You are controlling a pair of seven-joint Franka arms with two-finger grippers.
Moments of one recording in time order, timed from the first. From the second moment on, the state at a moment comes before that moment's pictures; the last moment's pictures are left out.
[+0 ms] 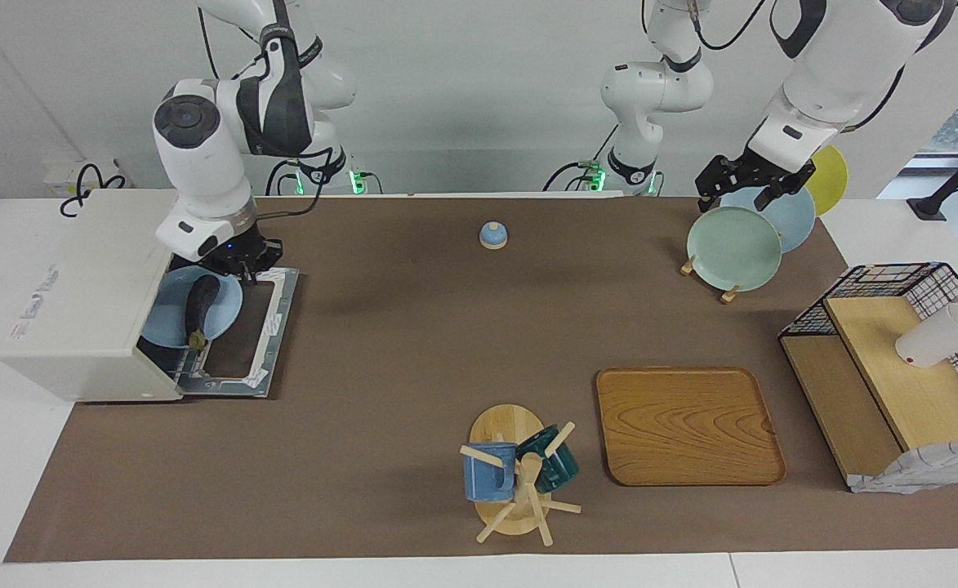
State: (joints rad) left arm -0.10 -0.06 -0.04 -1.63 -0.05 1.46 -0.11; right arm 0.03 -0.03 0.06 -1.98 -0.16 1.88 -0.08
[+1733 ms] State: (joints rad) left arm -0.10 -0.06 -0.04 -1.63 -0.05 1.46 -0.11; right arm 0.05 0.17 0.05 -2.21 -0.21 2.35 0.07
